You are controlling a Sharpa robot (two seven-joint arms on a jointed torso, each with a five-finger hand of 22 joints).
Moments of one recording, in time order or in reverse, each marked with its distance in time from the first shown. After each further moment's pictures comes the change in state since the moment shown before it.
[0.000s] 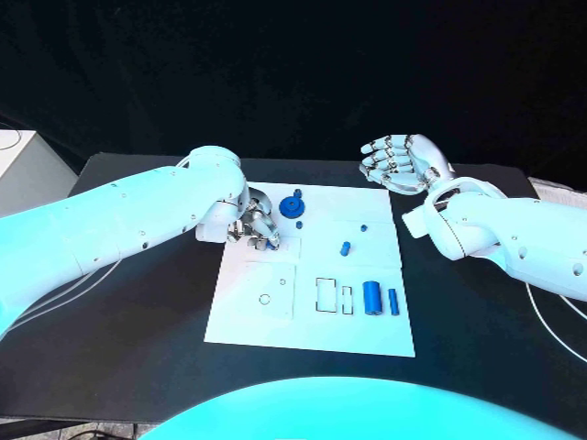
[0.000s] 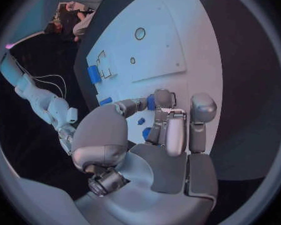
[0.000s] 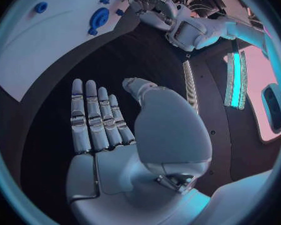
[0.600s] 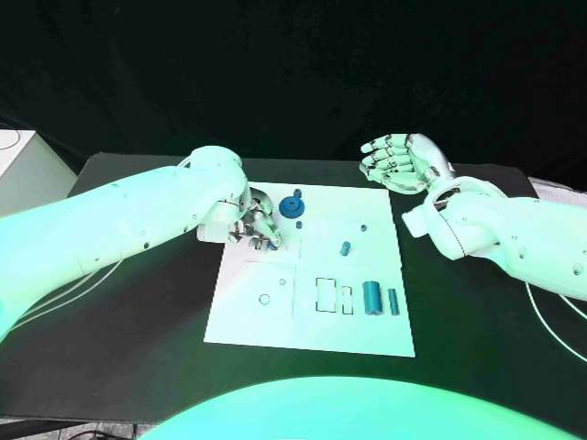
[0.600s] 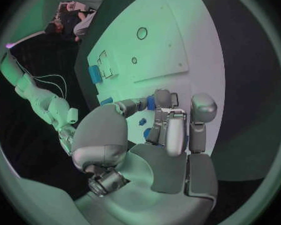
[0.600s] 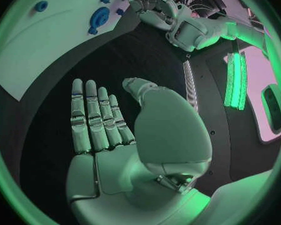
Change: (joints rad) left arm 0.000 0.003 0.000 0.000 0.007 0.001 -0.002; left_hand 0.000 0.000 0.000 0.000 0.001 0.000 0.000 0.004 -0.003 0.000 0.000 0.000 0.000 0.000 0.000 0.000 0.000 0.000 0.000 0.000 0.000 0.000; right arm 0.001 0.000 0.000 0.000 -0.002 -0.004 0.000; right_hand 0.000 0.000 0.000 0.000 0.000 0.000 0.000 0.000 0.000 0.000 0.000 0.000 0.004 0.000 0.000 0.004 0.003 0.000 0.000 0.000 0.000 0.005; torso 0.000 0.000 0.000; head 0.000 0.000
